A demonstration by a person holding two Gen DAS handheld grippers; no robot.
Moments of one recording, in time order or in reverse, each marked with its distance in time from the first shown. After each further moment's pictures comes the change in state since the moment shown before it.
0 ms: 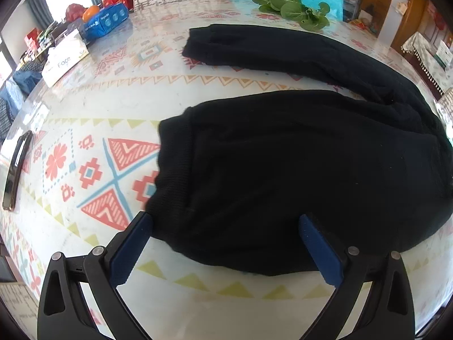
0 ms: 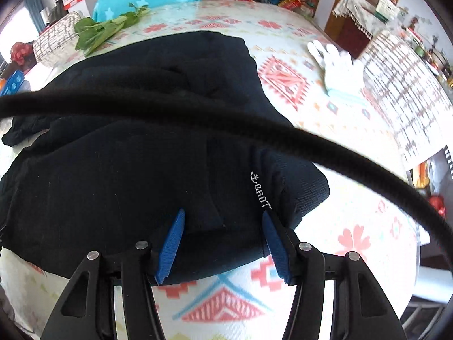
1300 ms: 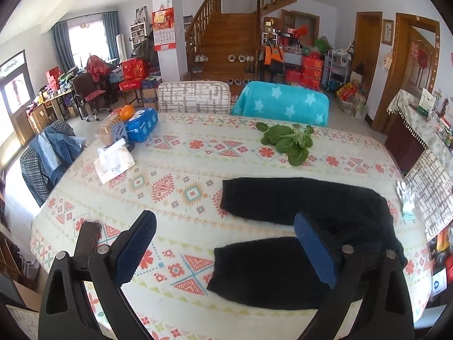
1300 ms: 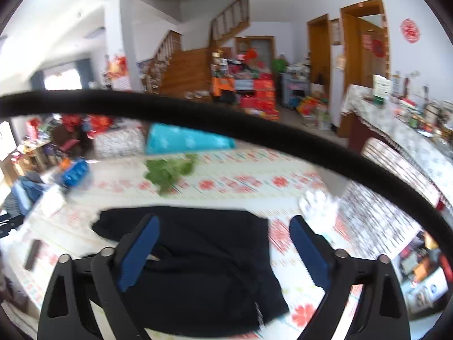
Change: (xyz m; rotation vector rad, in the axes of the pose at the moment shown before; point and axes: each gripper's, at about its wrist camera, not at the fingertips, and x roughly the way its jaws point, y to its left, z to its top) left arm -0.237 0.025 0.103 -0.024 -0.368 -0.002; right arm -0.251 0.004 0.046 -0.039 -0.564 0.218
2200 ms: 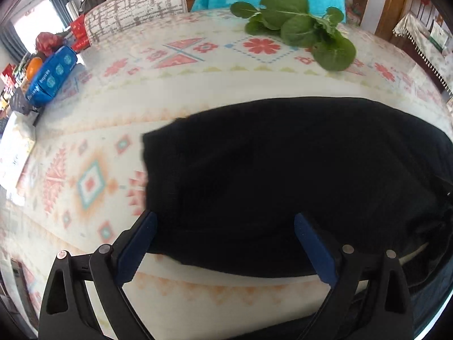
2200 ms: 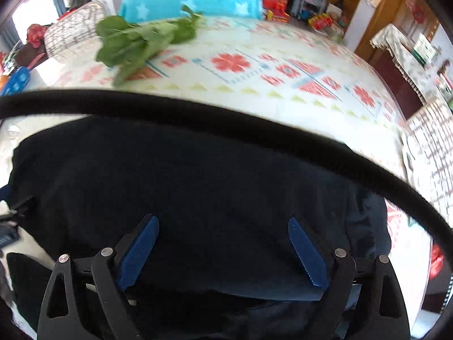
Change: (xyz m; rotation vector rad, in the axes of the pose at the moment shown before) left arm 0.338 -0.040 -0.040 0.180 0.390 -0.034; right arm 0.329 0.048 -0.091 -0.077 0.555 -0.181
